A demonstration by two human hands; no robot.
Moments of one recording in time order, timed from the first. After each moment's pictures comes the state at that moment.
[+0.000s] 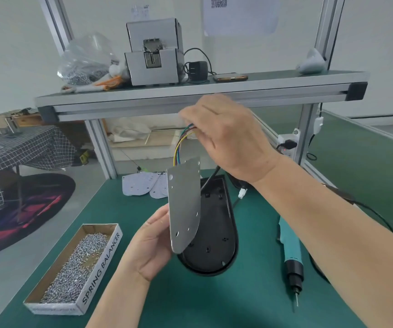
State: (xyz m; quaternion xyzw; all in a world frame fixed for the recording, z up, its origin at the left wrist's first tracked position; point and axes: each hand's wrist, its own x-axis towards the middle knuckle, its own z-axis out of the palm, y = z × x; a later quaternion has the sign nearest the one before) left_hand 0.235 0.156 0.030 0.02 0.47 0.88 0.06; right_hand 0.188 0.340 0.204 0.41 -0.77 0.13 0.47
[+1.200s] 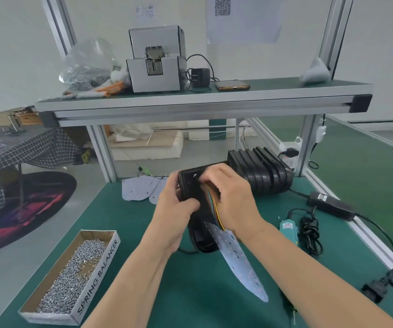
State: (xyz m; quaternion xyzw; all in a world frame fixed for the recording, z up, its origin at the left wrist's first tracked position) left_hand 0.203 0.204 0.098 0.04 0.67 0.74 -0.12; right_hand 0.170 0.340 0.103 0.33 -0.79 0.40 0.34
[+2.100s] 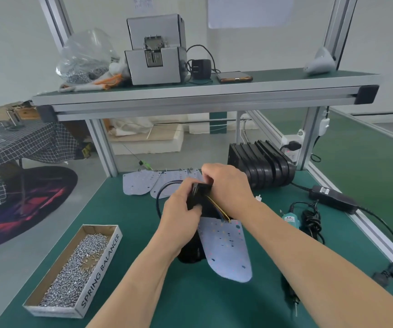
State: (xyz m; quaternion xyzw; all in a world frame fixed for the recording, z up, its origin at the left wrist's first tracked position) left_hand 0.201 0.200 0.075 0.04 0.82 0.55 -0.14; right_hand 0.132 0.328 0.096 0.24 -0.91 0.25 0.22
